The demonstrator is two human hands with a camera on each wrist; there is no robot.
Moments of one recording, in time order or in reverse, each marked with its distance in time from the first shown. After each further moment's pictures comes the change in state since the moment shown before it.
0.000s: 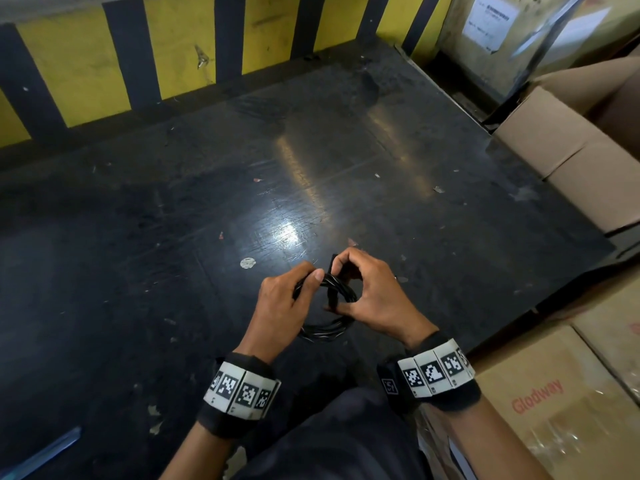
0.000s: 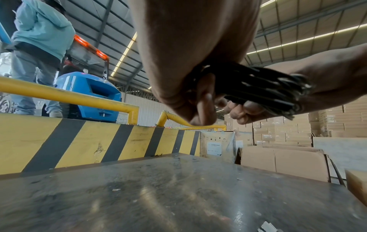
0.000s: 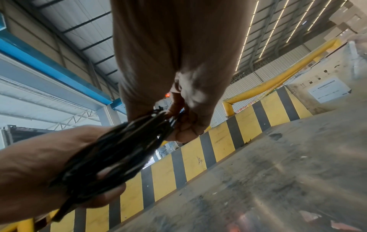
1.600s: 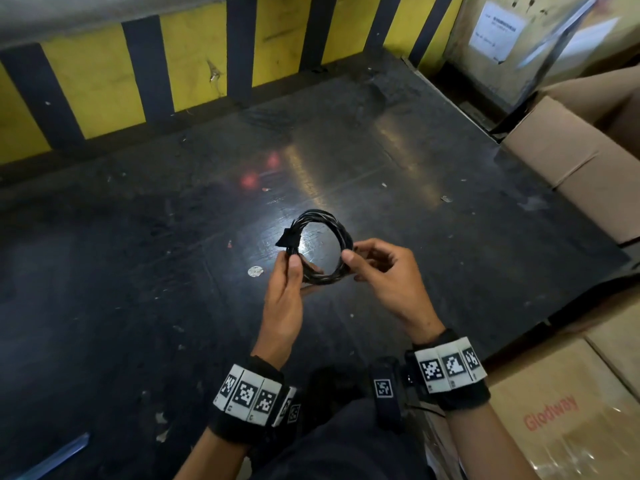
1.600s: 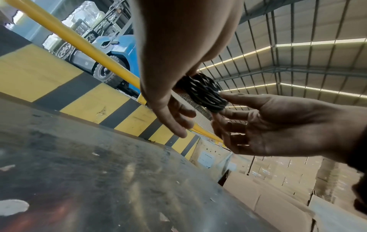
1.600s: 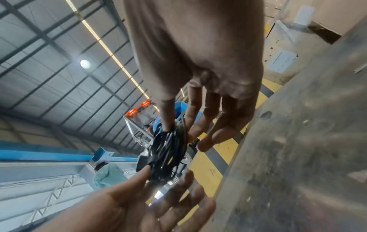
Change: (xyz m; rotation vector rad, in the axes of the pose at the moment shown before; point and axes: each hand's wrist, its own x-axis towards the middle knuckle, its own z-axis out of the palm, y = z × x) left_hand 0.011 0.016 0.005 -0.579 0.222 -0.395; right_hand 0.020 -0.004 -0.007 0.464 0.310 0.298
